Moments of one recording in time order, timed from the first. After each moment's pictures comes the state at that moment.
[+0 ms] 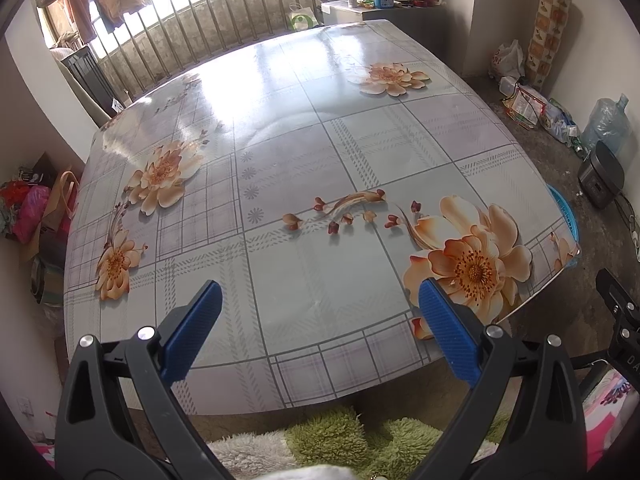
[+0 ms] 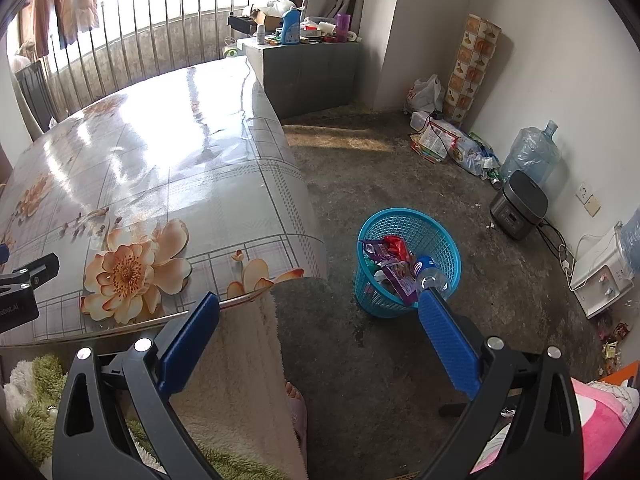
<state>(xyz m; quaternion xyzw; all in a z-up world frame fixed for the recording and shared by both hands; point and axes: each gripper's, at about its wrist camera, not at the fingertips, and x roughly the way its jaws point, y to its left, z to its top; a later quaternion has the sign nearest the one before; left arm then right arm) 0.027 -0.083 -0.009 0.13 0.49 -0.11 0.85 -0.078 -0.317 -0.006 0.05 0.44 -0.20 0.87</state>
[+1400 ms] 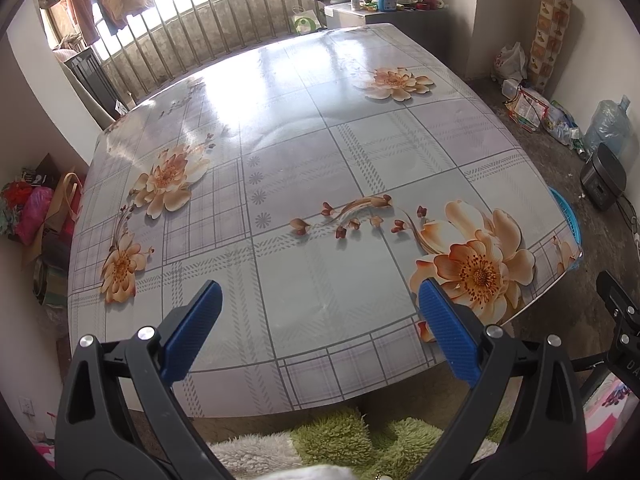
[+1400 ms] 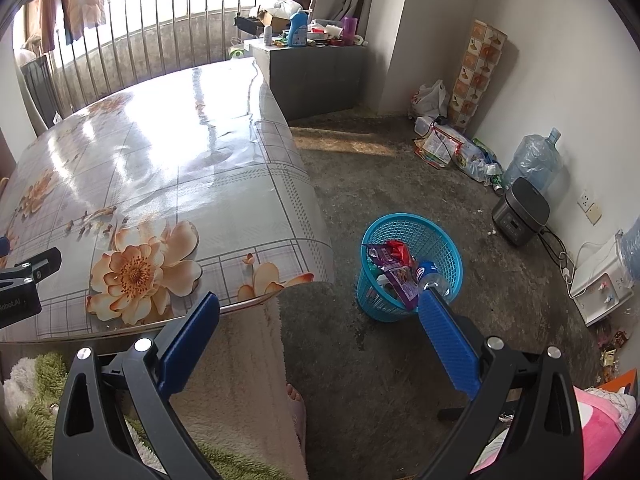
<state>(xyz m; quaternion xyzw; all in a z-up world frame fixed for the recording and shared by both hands) 0.028 -0.080 -0.008 0.13 0.49 -0.11 0.86 -0.070 -0.306 -0.002 0.05 0.44 -0.19 0.88</state>
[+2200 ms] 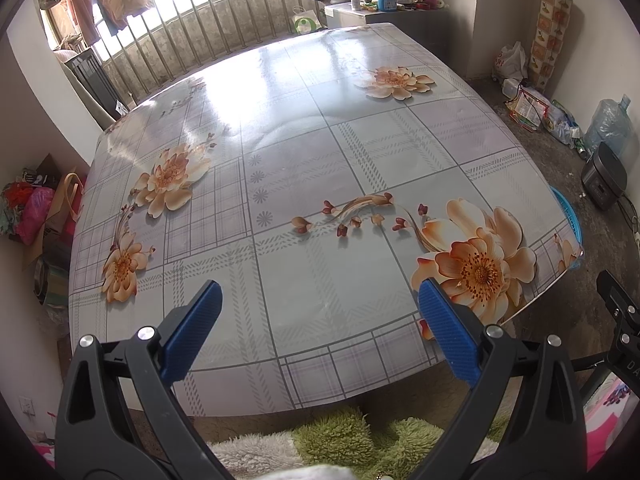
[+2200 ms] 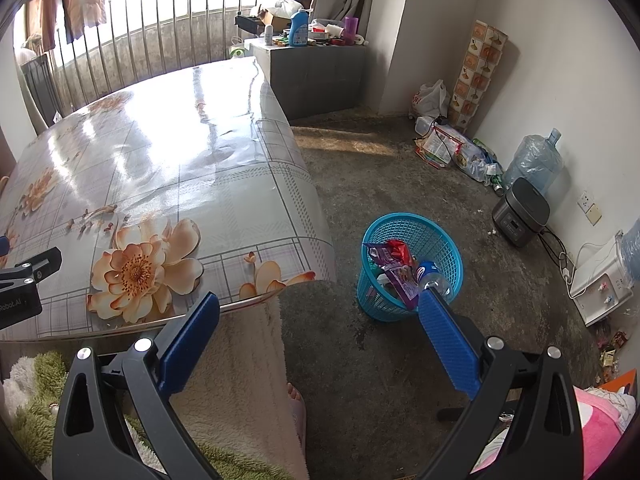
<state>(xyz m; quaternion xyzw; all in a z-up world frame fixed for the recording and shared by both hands) 0.029 -0.079 -0.006 0.13 0.49 -0.11 0.86 -0.069 -0.305 -0.001 0.05 0.44 -0.19 0.88</state>
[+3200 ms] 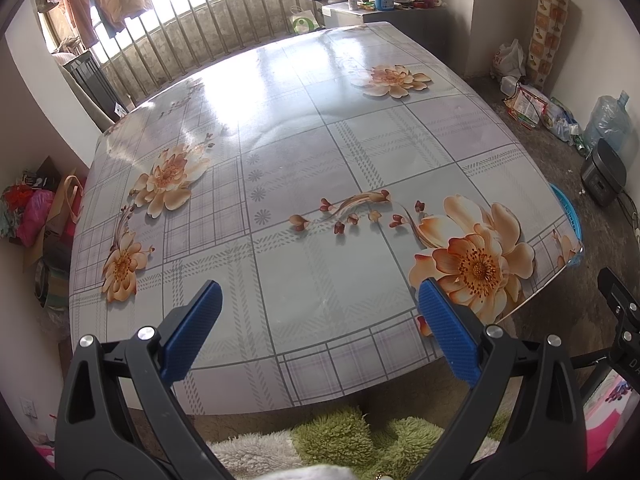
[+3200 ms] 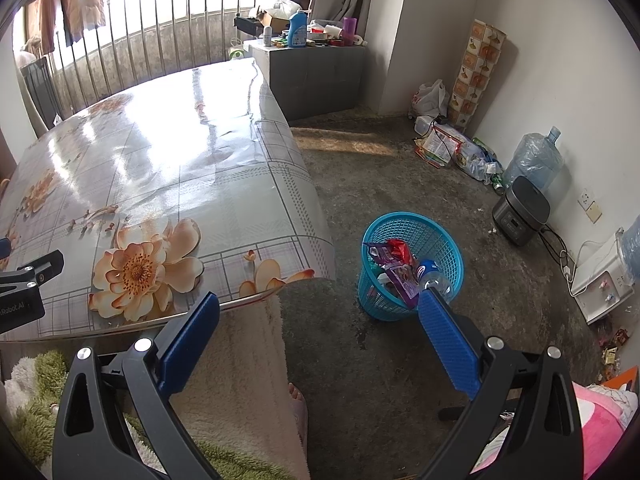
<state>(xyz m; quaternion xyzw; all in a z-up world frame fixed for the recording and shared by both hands) 0.027 -0.079 -0.005 0.13 0.49 -0.10 0.86 -0.068 -0.303 0.000 0.05 0.44 -0.19 0.88</state>
